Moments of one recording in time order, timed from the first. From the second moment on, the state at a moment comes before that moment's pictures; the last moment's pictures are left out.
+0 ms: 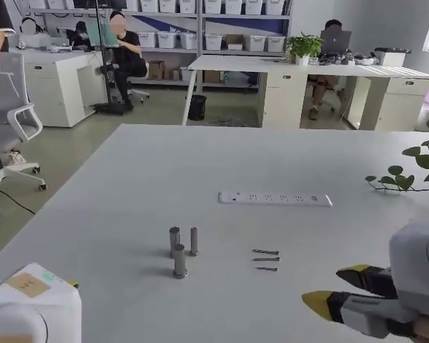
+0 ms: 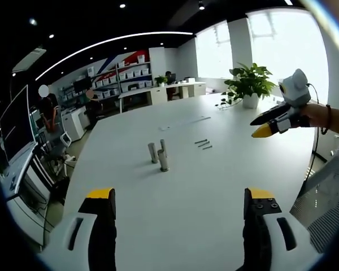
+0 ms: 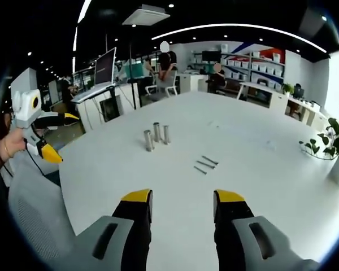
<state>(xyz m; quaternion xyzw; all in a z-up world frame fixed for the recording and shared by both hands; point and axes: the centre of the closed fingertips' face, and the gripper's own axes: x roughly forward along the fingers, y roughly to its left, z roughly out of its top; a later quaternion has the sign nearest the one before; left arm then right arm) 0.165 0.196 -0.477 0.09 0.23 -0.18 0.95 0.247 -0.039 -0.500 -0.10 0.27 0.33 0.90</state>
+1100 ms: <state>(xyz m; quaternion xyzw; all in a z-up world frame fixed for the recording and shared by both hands) 0.185 0.197 -0.496 0.07 0.23 -0.18 0.95 0.340 0.034 -0.525 -0.11 0.27 0.41 0.86</state>
